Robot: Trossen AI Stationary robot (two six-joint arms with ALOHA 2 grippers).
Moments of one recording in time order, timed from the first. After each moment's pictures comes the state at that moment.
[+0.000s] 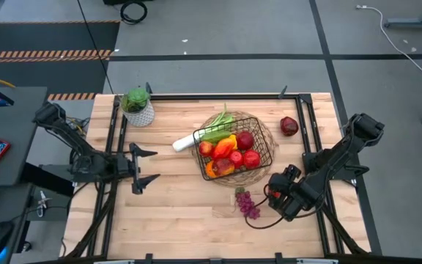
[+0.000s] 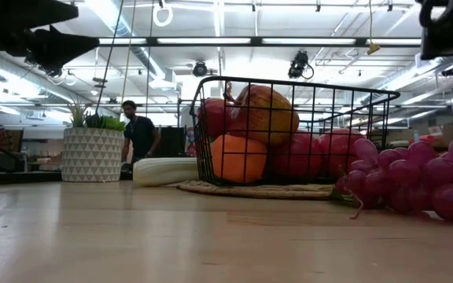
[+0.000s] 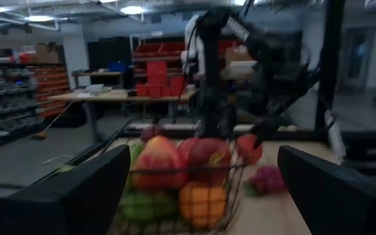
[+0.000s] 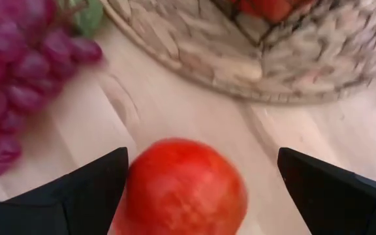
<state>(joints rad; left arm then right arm) -0.74 0.63 0.01 0.86 -0.94 0.18 0.77 1.47 0.83 -0.94 0.48 1.34</state>
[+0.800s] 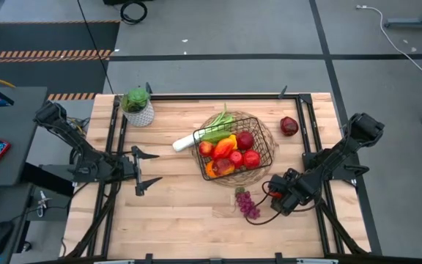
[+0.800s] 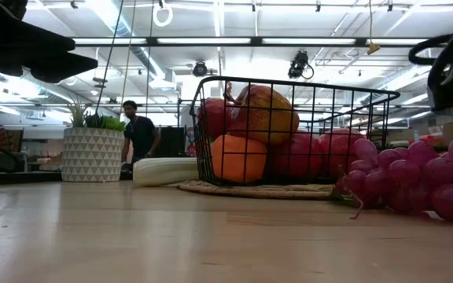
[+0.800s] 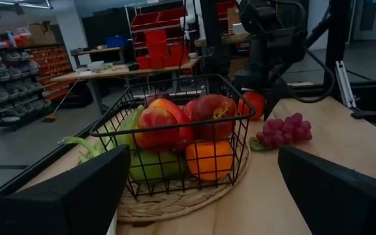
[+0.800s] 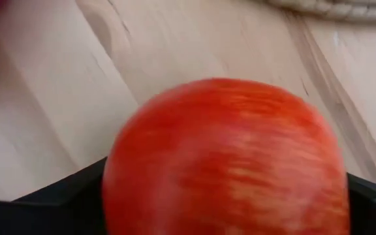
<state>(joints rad) -0.76 0.63 0.01 0.64 -0.97 0.09 0.72 1.47 0.64 -0.67 0.26 1.28</state>
